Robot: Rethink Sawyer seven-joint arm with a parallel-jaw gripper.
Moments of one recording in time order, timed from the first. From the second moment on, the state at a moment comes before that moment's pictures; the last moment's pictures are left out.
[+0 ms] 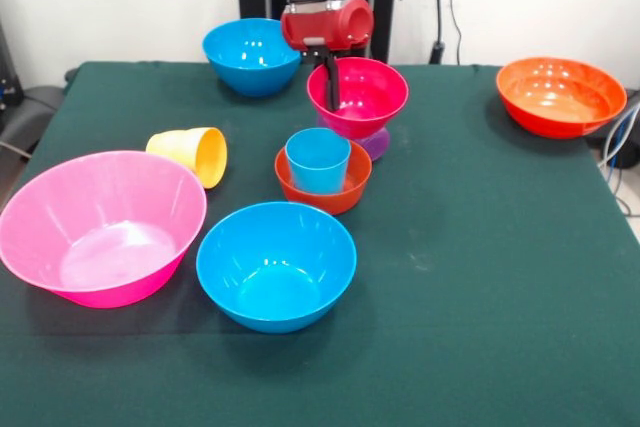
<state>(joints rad) -0.55 -0.70 0.19 2.14 -0.42 -0.29 2.54</state>
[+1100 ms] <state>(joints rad) -0.59 -0.76 0.21 2.12 -0.42 -0.20 2.54</state>
